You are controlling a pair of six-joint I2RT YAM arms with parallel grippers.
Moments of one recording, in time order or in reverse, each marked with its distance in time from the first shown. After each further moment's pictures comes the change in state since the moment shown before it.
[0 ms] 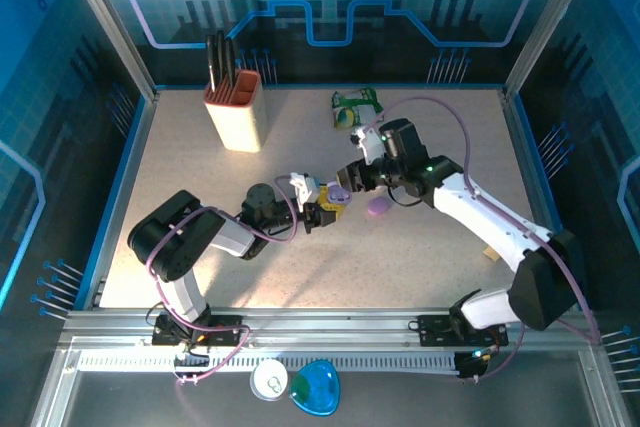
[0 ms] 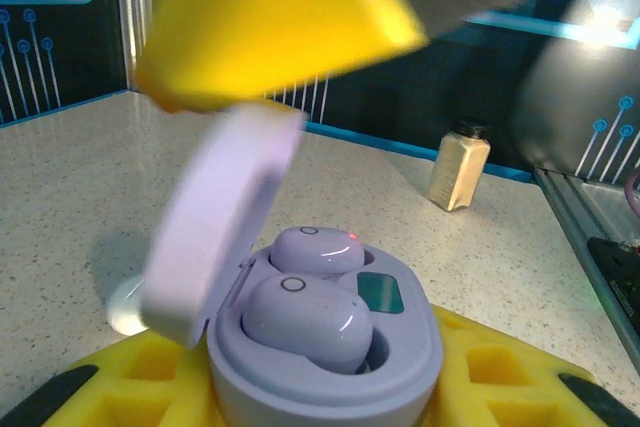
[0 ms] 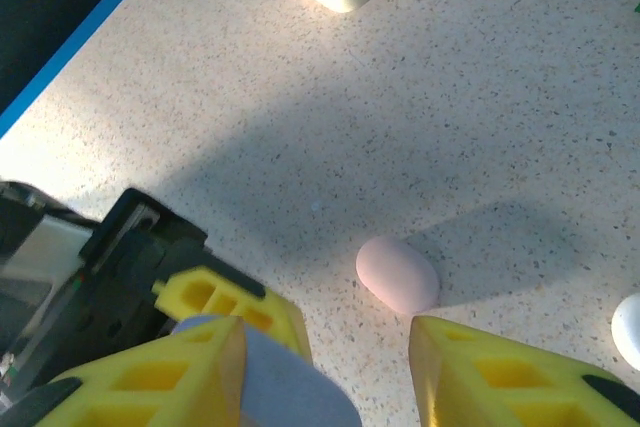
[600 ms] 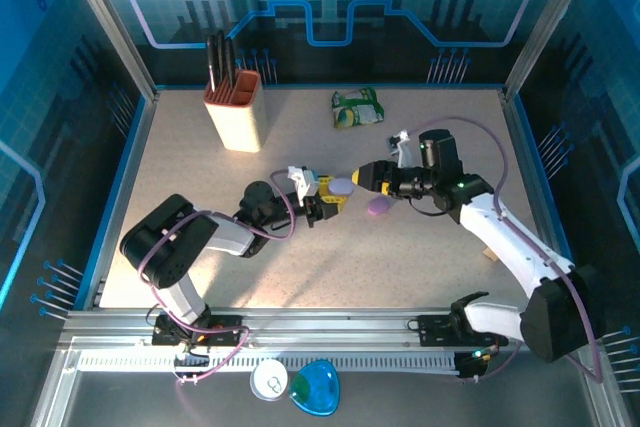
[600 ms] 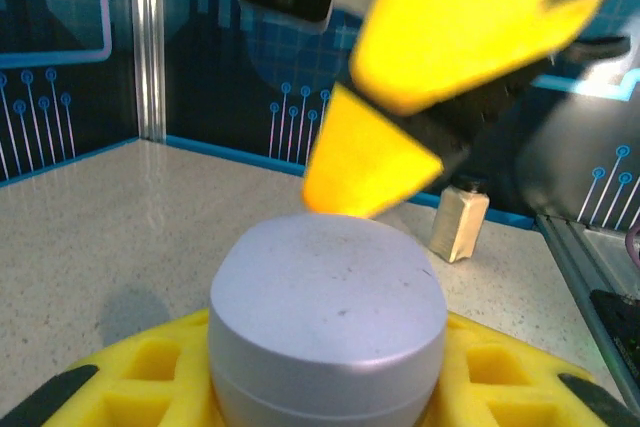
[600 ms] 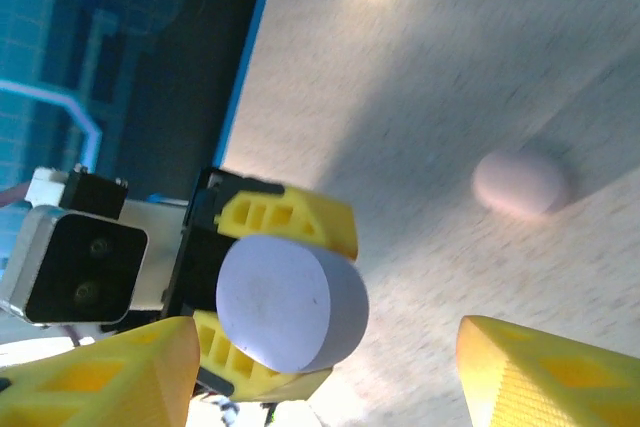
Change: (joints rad) left arm -0.019 -0.057 0.031 0.011 -0.034 -0.038; right arm -0.183 -0.153 -0.201 0.120 -0.399 0.525
